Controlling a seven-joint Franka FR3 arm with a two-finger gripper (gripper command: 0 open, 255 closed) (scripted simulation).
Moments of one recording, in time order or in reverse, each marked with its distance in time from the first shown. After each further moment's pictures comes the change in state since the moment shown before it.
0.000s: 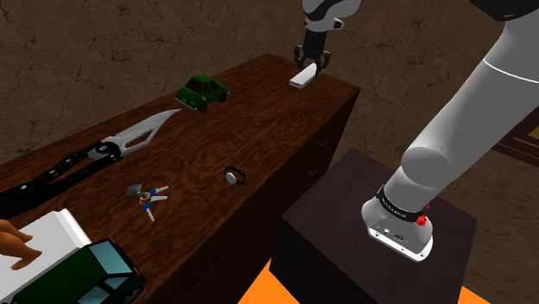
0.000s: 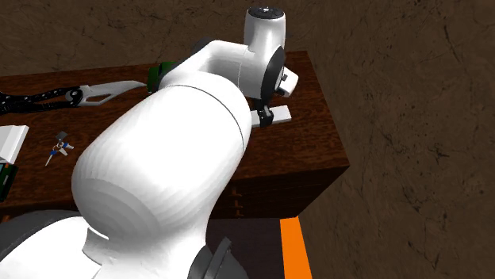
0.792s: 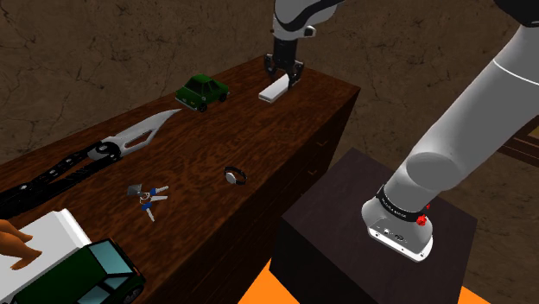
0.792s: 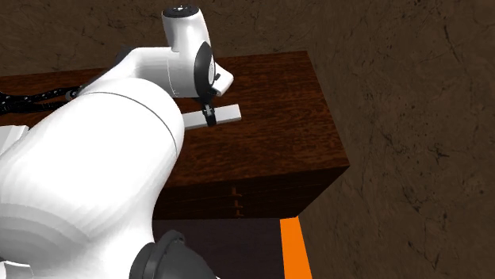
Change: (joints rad) arm 0.143 -0.066 0.157 -0.075 0.007 0.005 0.296
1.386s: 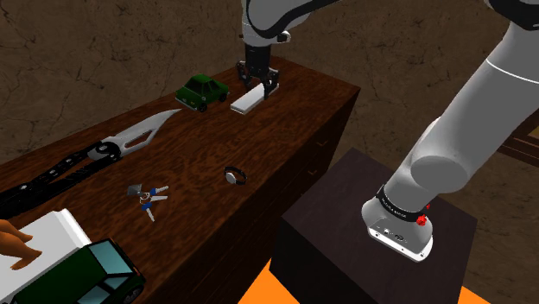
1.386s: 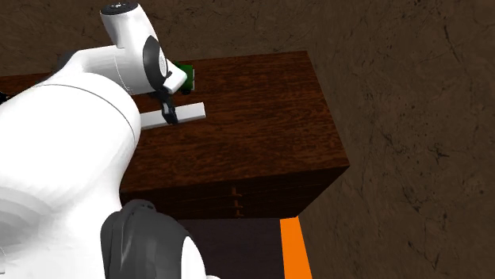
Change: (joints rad) arm 0.102 0.047 0.114 0.065 0.005 -0.020 0.214
